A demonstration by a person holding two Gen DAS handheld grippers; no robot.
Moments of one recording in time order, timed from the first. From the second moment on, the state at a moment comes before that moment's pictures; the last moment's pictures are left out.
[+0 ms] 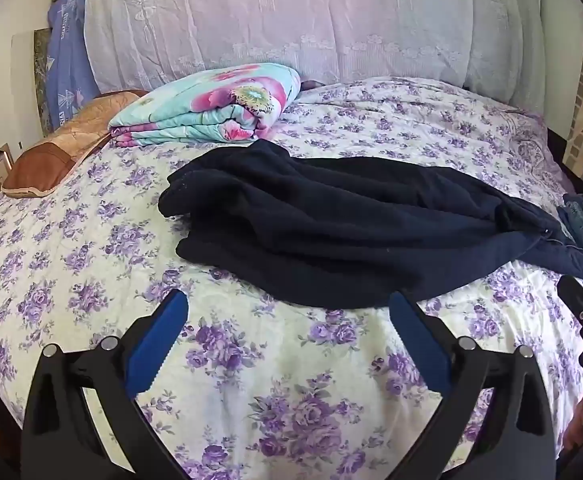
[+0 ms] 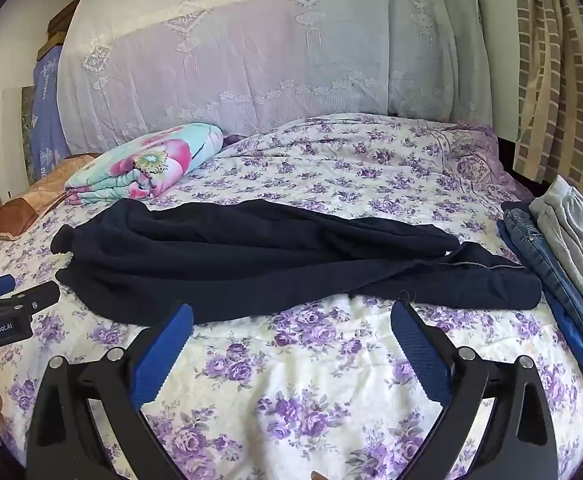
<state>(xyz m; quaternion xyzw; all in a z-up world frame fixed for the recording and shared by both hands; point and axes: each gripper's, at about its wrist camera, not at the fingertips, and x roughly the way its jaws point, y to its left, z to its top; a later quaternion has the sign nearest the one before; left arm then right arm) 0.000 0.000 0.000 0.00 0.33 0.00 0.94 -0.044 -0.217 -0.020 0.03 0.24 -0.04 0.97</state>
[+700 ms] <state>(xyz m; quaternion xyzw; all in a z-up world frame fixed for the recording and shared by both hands) -0.005 0.007 -0.005 -0.01 0.34 0.00 0.94 -0.051 -0.218 -0.013 0.04 0.24 -0.04 0.97</state>
